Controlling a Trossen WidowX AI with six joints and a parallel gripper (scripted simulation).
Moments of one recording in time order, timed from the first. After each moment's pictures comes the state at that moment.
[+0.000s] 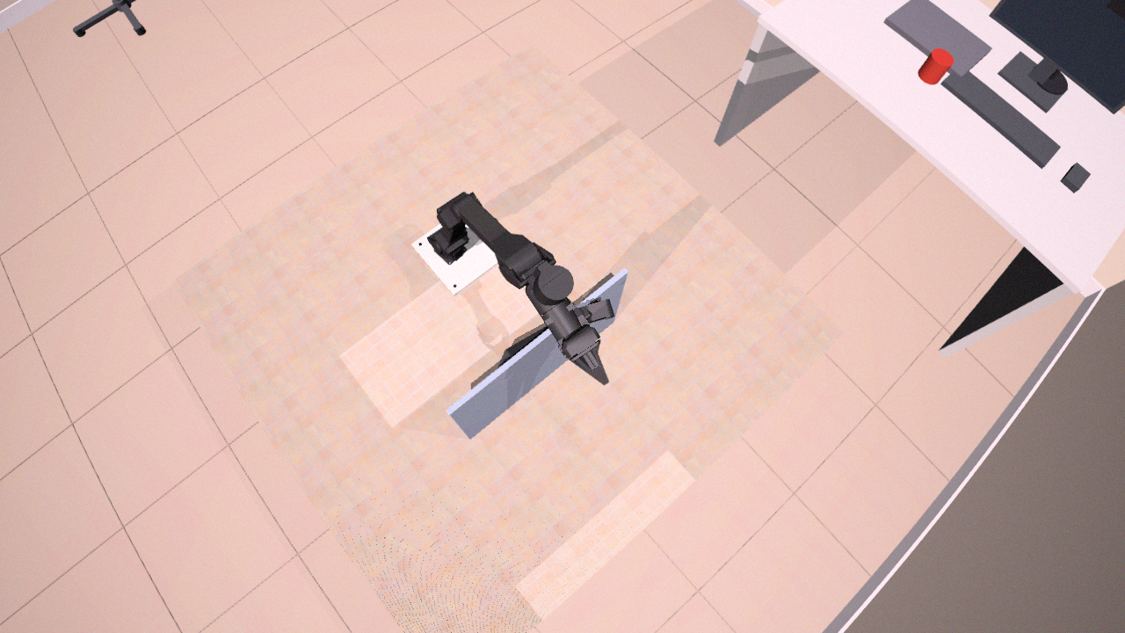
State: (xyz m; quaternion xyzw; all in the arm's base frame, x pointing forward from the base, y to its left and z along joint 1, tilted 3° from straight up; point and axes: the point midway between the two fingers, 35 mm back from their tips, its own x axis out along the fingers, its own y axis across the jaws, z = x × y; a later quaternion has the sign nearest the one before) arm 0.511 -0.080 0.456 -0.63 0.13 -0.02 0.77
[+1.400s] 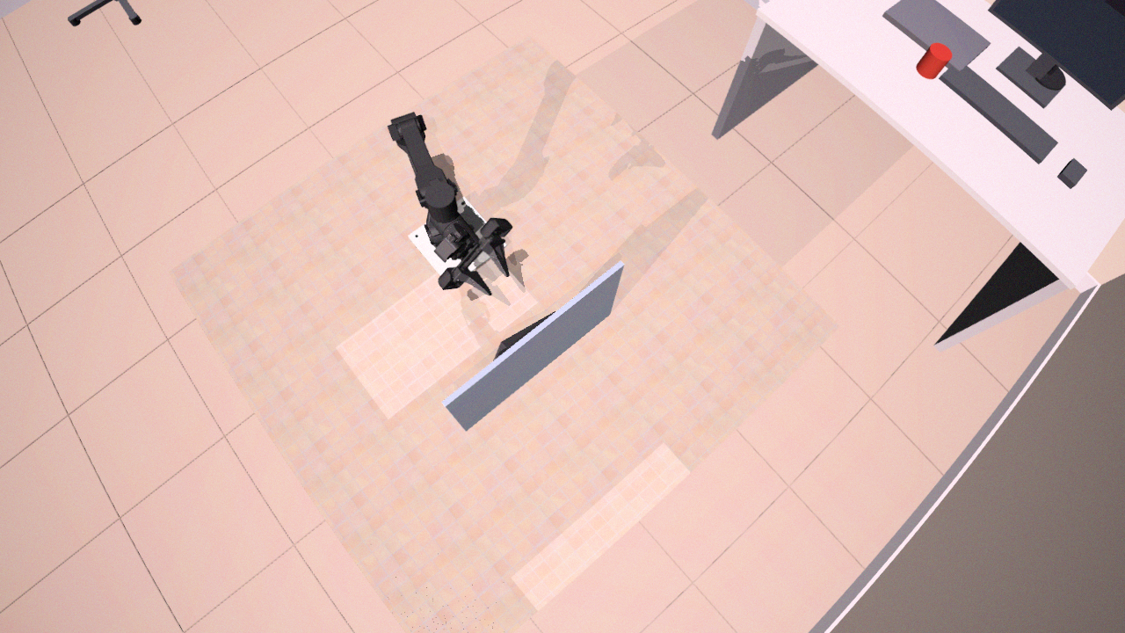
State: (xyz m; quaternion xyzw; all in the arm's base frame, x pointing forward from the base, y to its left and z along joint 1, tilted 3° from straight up) arm 0.252 -0.066 0.344 0.32 -0.03 -0.07 0.94
